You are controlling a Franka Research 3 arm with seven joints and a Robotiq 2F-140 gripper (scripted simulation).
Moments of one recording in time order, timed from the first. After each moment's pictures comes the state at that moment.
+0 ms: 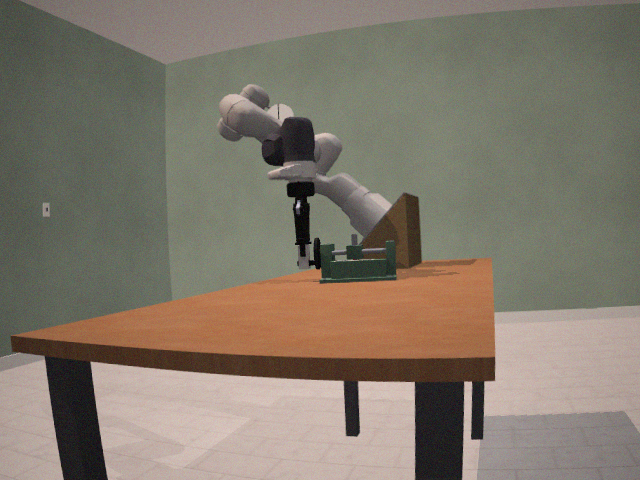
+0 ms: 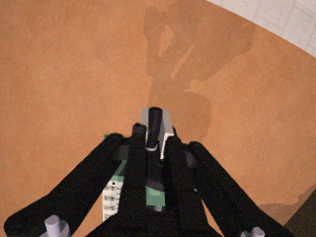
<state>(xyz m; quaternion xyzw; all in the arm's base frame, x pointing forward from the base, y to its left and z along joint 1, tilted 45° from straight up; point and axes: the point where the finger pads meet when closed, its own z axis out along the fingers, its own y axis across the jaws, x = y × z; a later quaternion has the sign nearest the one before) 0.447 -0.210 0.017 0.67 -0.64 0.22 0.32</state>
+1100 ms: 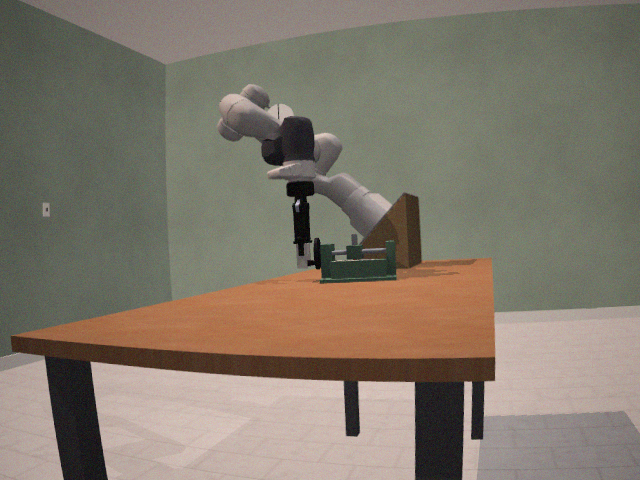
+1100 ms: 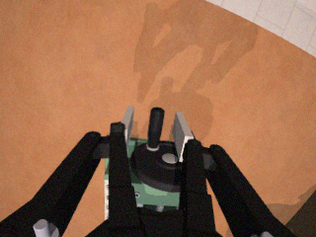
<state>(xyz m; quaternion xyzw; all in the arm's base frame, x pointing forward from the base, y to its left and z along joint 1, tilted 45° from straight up) 0.450 -0.210 0.018 0.67 -0.64 0.22 0.32</state>
